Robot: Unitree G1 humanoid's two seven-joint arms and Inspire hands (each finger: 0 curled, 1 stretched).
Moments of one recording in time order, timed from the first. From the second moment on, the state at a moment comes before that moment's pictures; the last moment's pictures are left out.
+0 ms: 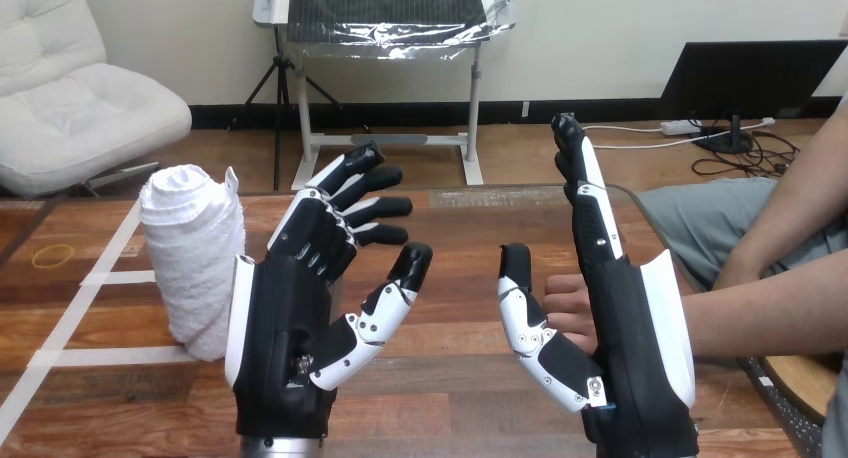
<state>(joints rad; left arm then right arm) 0.24 -0.05 -0.21 0.00 0.02 -0.73 0.06 0.38 -0.08 0.33 -0.39 -0.43 -0.37 -0.29</state>
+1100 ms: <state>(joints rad) 0.26 -0.03 -0.03 0.00 0.36 -0.96 0.40 0.38 -0.08 0.32 -0.39 -0.43 -0.37 -0.27</state>
